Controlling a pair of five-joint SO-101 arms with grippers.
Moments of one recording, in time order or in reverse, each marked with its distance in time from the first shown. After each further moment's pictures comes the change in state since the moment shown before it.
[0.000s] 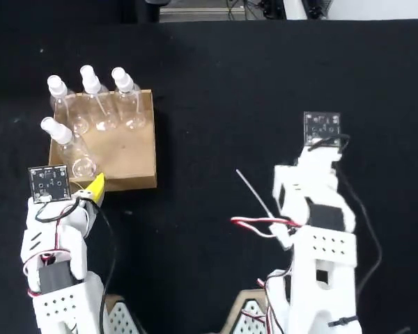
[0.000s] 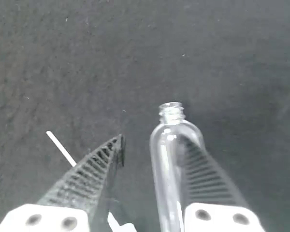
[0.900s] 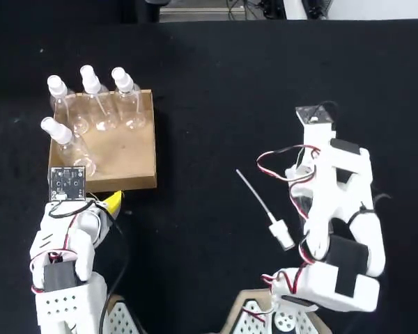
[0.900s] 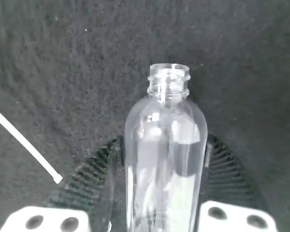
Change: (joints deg) left arm 5.9 -0.1 0.0 9.7 0.0; right arm 7.6 51.3 -28.4 13.5 17.8
